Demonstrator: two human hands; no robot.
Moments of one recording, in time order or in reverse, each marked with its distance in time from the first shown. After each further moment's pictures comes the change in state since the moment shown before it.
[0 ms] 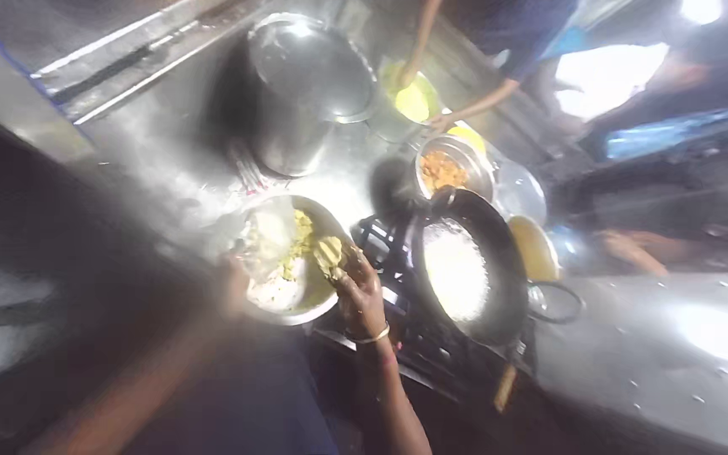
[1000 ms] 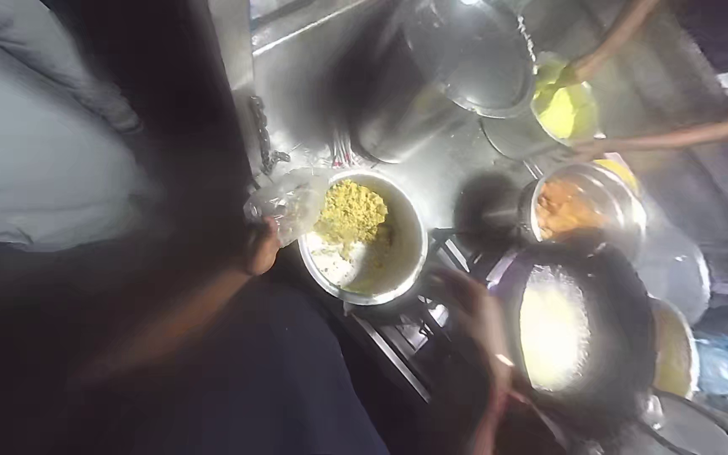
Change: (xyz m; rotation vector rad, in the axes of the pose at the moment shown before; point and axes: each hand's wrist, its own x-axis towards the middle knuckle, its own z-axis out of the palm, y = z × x) left_hand -0.017 -0.003 -0.090 0.046 0.042 0.071; right_hand 0.020 -0.020 -0.069 -0.806 -0.396 0.074
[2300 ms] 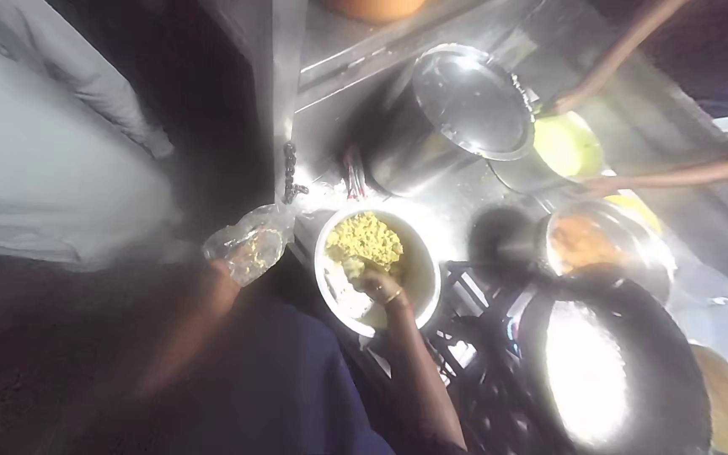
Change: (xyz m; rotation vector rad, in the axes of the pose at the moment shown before) left_hand -0.047 0.035 -0.079 0.107 0.251 0.165; right_hand 0.109 0.034 0.161 0.745 -0.476 0.359
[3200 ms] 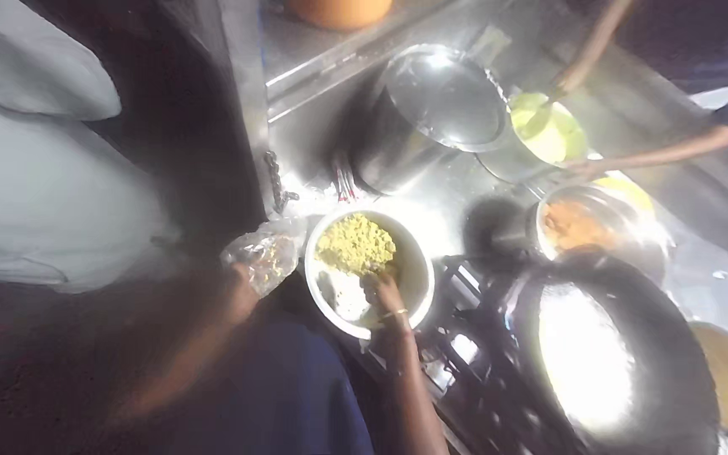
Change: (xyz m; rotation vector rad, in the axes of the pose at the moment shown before) left_hand 0.002 0.000 0.046 -0.141 -0.077 -0.208; right_hand -0.028 0.011 0.002 0.036 0.441 0.006
